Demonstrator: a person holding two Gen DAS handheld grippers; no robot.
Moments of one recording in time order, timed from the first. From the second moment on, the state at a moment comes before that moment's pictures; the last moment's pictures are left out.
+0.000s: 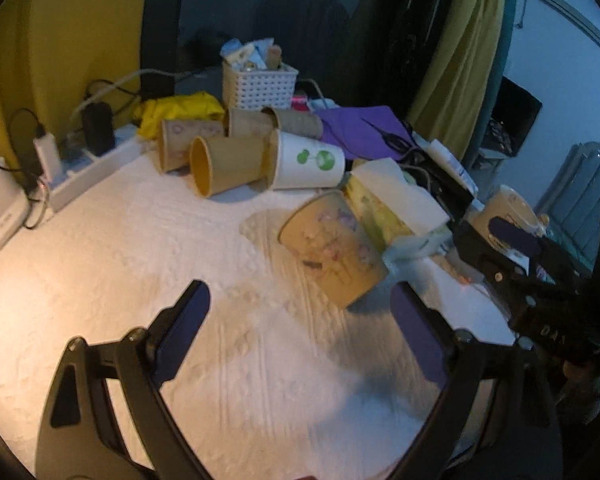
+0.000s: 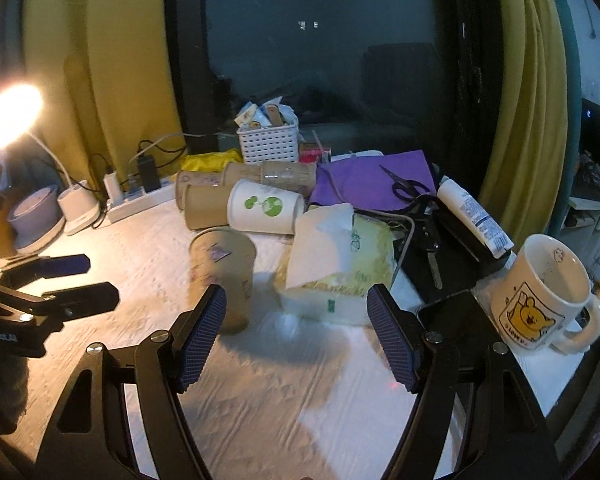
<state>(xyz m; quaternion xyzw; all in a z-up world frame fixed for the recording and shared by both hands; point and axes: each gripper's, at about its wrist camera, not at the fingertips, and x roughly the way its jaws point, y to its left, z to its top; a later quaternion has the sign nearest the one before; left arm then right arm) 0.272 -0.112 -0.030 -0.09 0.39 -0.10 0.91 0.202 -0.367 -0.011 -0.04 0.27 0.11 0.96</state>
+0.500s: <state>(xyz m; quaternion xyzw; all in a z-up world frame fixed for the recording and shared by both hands) 0.337 -0.148 -0.071 -0.10 0.43 -0.12 0.89 0.245 -0.385 -0.024 -0.03 0.27 0.09 0.96</state>
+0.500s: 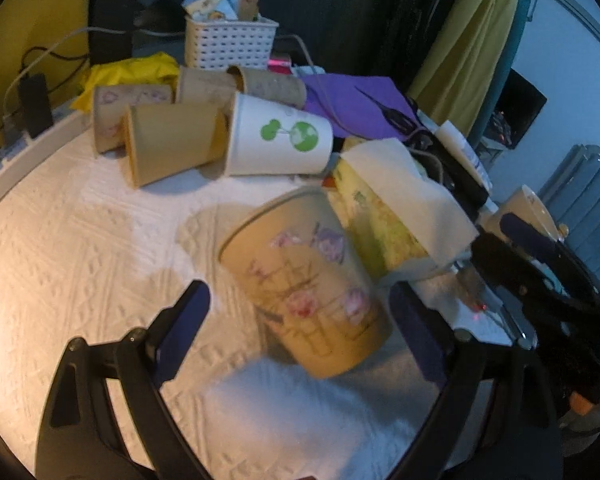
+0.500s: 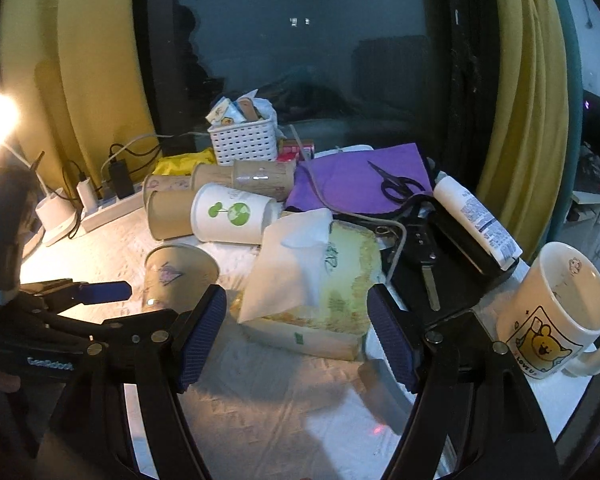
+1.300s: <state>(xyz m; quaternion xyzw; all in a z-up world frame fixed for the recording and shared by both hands) 0.299 -0.131 -0.064 -0.09 0.42 -0.14 0.89 0.207 -0.376 -0.010 -0.02 0.26 0.10 0.96</state>
